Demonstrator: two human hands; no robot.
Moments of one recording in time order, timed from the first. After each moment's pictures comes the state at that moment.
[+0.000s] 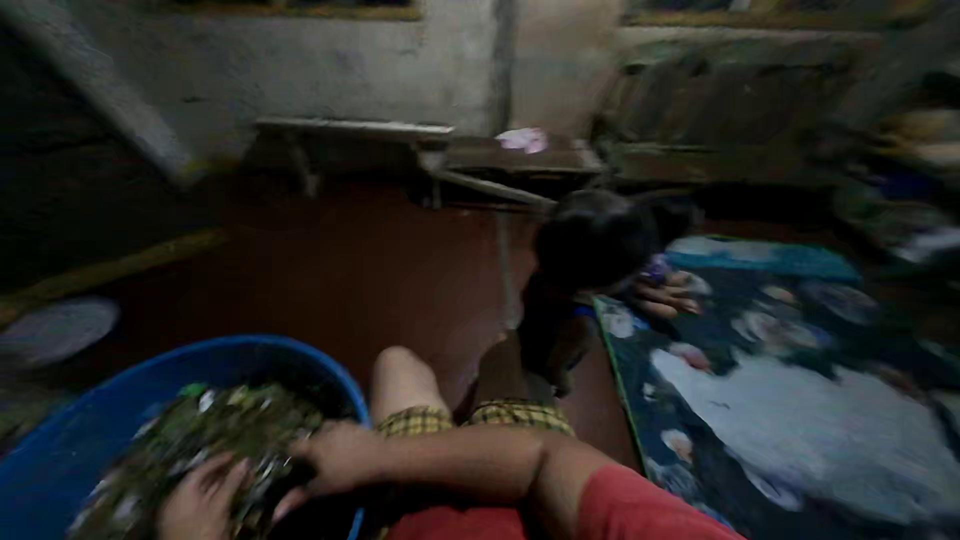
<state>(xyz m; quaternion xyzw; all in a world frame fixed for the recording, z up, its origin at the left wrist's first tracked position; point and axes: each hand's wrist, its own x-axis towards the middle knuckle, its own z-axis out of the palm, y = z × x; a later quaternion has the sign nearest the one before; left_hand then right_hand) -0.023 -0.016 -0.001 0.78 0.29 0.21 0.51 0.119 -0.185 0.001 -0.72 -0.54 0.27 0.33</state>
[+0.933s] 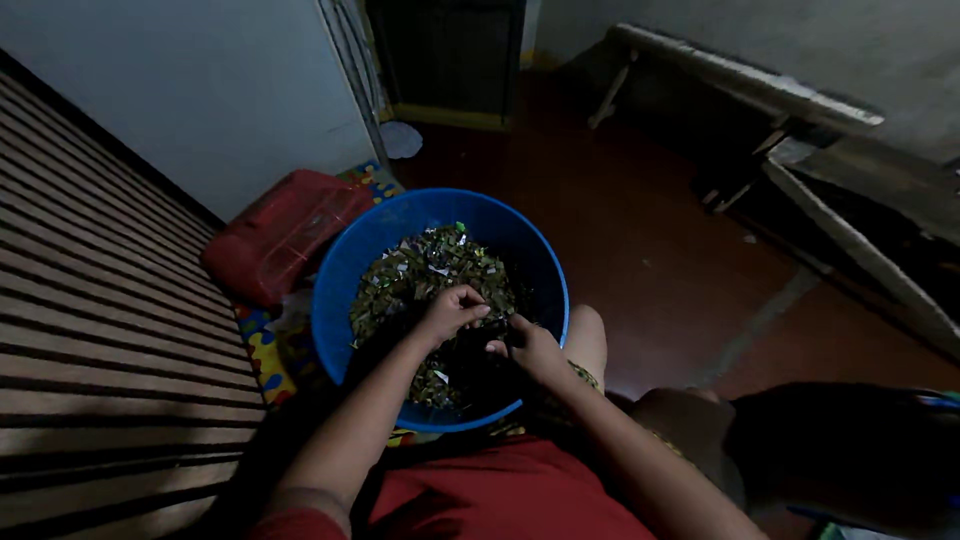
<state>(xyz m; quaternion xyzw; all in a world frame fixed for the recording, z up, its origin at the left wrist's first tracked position) -0.024 -0.016 0.009 0.71 0.29 0.17 0.62 0.123 -0.171 0.002 -0.75 -0.50 0.34 0.28</state>
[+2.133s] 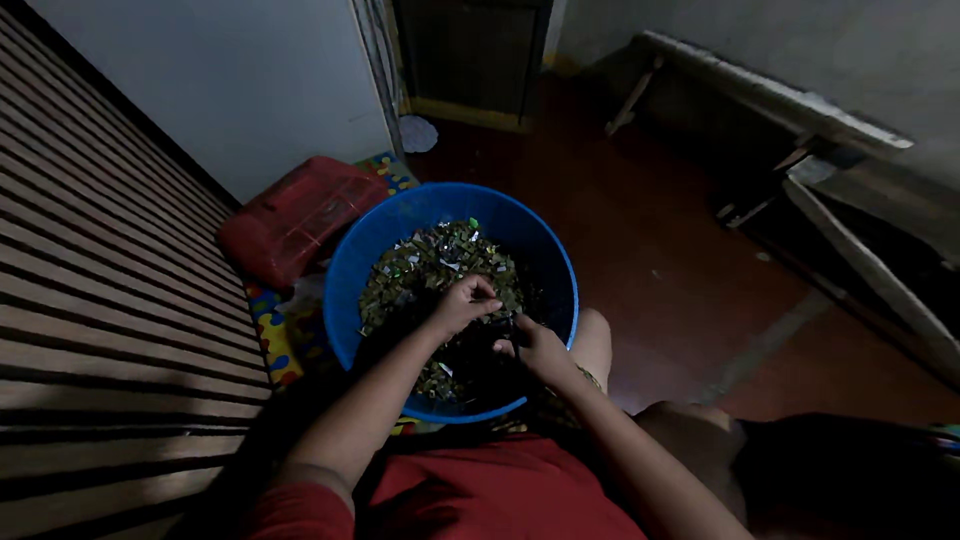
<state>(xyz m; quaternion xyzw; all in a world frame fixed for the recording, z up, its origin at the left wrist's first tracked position) -0.023 -0.016 -0.003 0.71 0.26 0.21 0.62 0.125 -0.169 -0.005 -0.73 -0.52 0.35 0.26</state>
